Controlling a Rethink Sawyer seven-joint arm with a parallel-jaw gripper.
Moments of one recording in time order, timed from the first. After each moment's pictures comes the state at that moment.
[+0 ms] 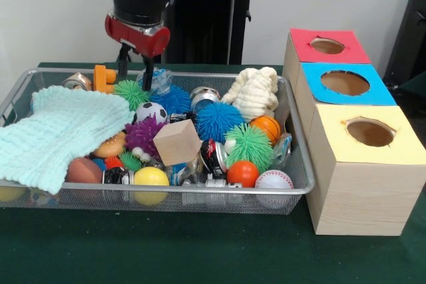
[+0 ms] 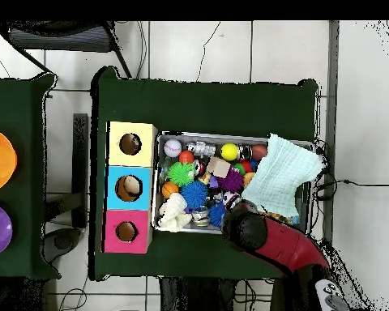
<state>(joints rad) -0.39 -0.64 -0.16 1.90 -0.05 0.21 1.93</state>
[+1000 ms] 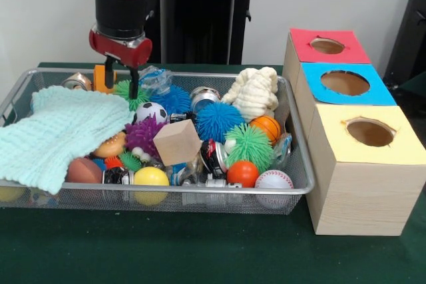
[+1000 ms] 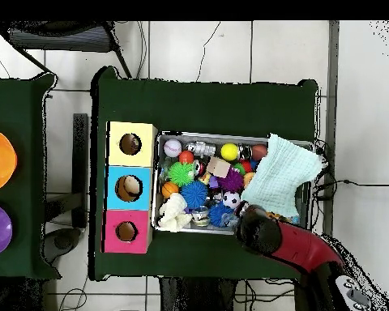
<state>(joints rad) -0.55 -0.61 -0.06 1.88 -0.21 0.21 1.93</state>
